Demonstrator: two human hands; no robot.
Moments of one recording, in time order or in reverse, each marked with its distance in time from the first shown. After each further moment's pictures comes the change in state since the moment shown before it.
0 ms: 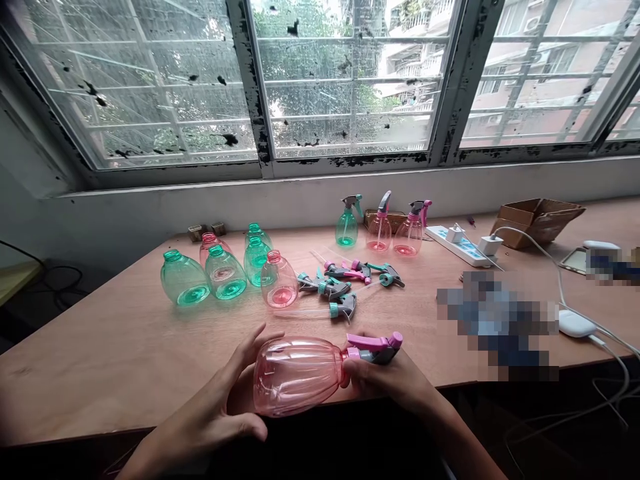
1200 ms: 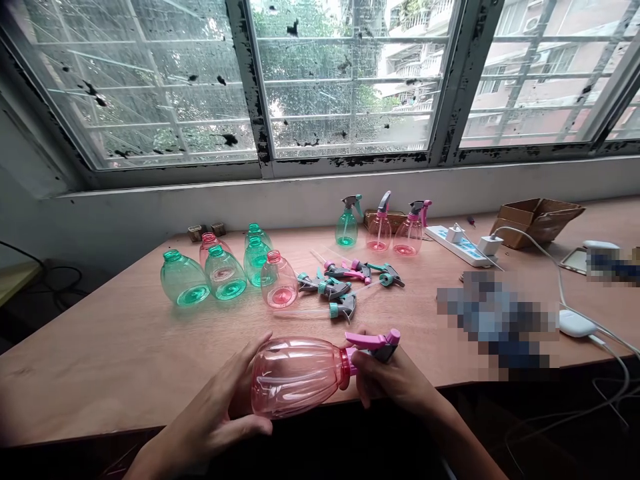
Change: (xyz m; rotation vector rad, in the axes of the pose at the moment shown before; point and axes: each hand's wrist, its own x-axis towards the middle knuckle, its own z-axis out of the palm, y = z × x) left_hand 0.000 0.001 0.004 0.361 0.068 0.108; right_hand 0.000 0.001 0.004 0.005 0.010 -0.036
